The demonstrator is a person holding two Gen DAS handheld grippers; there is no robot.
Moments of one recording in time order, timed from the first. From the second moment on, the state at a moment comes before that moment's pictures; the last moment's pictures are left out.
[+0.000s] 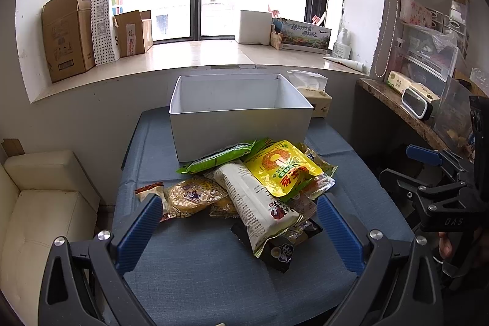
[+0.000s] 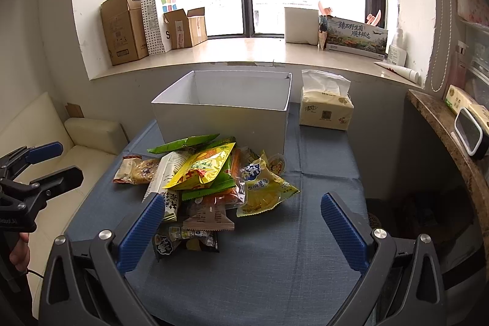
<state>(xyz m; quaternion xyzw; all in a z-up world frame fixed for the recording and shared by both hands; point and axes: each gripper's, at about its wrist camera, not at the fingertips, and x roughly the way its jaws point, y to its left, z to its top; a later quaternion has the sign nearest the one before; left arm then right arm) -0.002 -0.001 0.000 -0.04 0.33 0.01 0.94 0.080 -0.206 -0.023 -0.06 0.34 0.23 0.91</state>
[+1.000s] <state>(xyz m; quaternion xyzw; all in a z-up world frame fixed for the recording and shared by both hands) -0.004 0.001 -0.003 -0.04 0.33 0.02 0.94 0.081 -0.205 -0.028 -0.05 0.34 0.25 0.90</state>
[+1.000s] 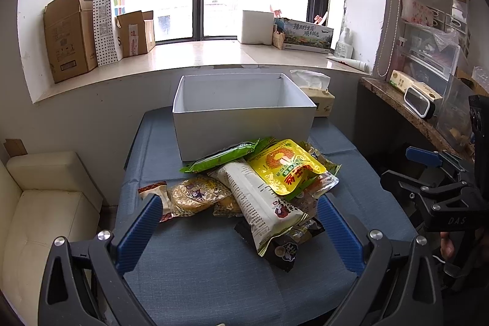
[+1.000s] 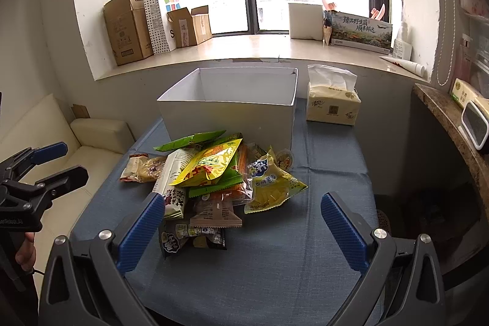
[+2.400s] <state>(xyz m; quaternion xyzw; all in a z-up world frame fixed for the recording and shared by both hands) -0.023 0.087 -0.075 -0.12 0.39 0.08 0.91 0.231 0.010 -0.081 -0.27 0.41 0.34 0.80</state>
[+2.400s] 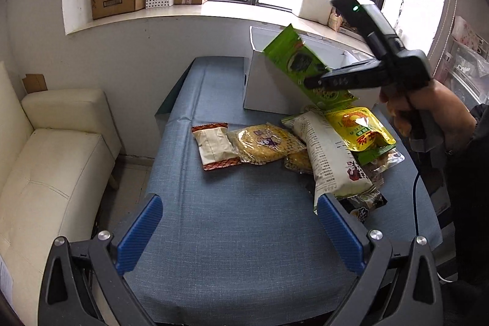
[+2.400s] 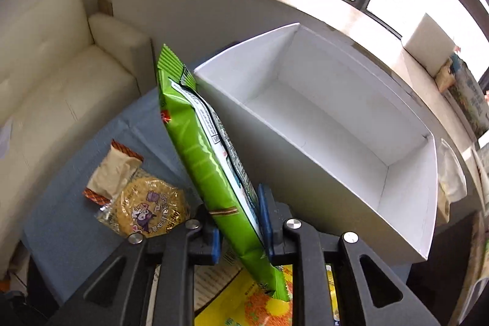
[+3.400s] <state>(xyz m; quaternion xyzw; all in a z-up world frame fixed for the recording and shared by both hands) 0.099 0.033 -0.124 -0.15 0.50 0.01 0.85 0.139 -0.241 -0.046 0.12 0.34 0.32 0.88</state>
